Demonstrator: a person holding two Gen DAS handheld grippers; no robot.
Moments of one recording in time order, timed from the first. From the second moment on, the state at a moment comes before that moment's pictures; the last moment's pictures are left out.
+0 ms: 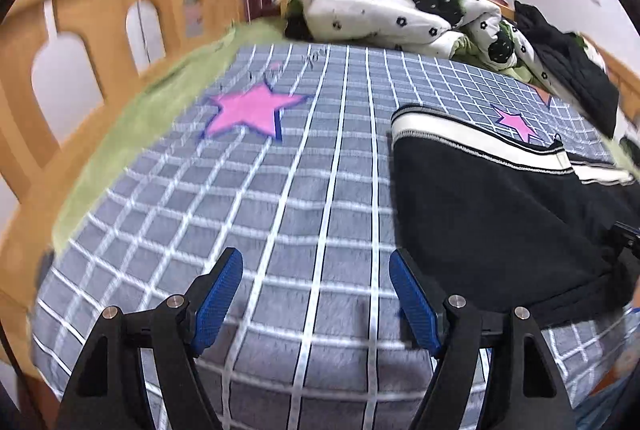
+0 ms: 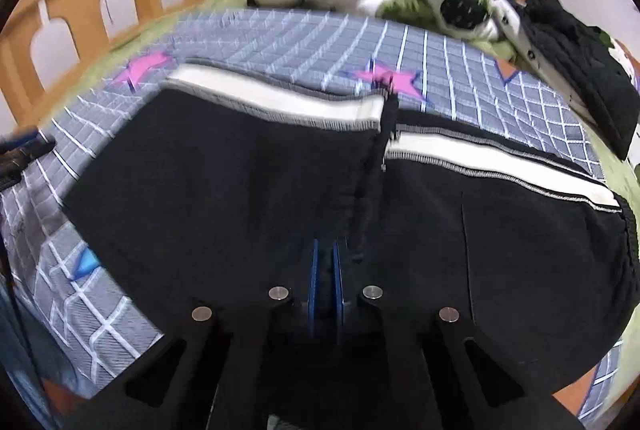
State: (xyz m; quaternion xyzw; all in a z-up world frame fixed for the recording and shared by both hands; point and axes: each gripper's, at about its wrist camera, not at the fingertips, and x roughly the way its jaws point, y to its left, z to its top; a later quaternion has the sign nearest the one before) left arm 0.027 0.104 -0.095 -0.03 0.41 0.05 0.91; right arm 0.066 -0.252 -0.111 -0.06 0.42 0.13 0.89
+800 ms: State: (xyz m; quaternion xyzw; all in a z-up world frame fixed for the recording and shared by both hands) left arm 0.014 0.113 -0.094 -0.06 0.40 -0.03 0.92; right arm 0.111 -0.277 -0.137 0.05 0.44 0.11 0.89
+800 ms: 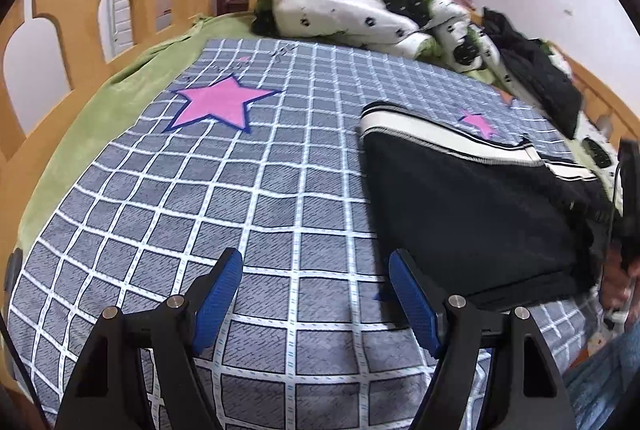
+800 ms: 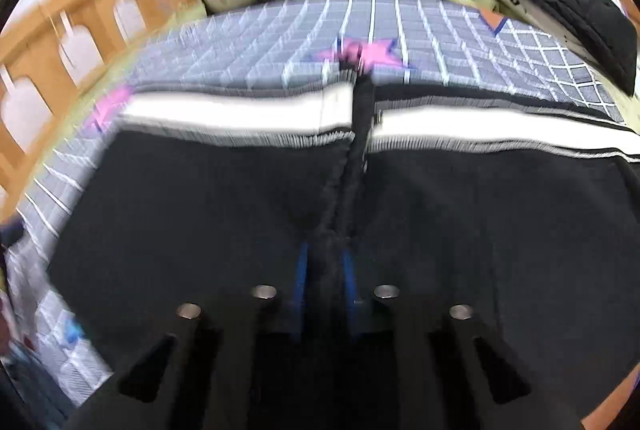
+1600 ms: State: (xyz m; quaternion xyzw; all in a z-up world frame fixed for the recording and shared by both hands) left arm 0.042 0.059 -0.141 -0.07 0.47 -0.03 0.88; right arm 0.053 -0.282 -0.140 -0.01 0.47 0.04 0.88
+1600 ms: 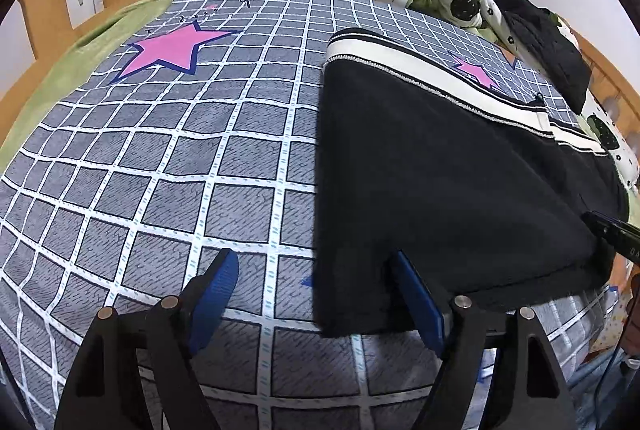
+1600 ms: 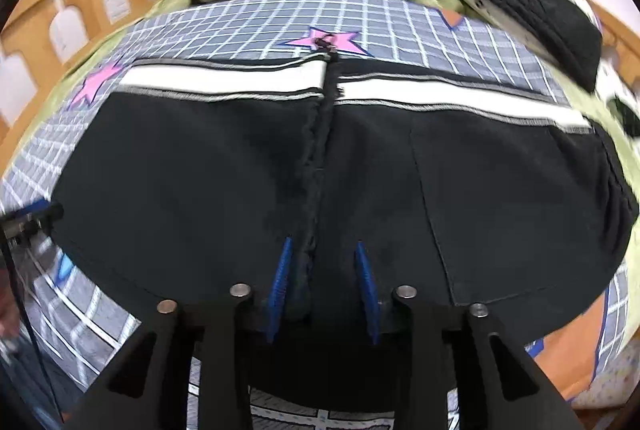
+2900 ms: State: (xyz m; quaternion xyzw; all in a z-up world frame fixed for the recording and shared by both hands) left arm 0.117 0.081 -0.114 -0.19 0.47 -0.09 0.86; right arm 0.013 -0.557 -0.129 0.26 0.39 -0.08 0.88
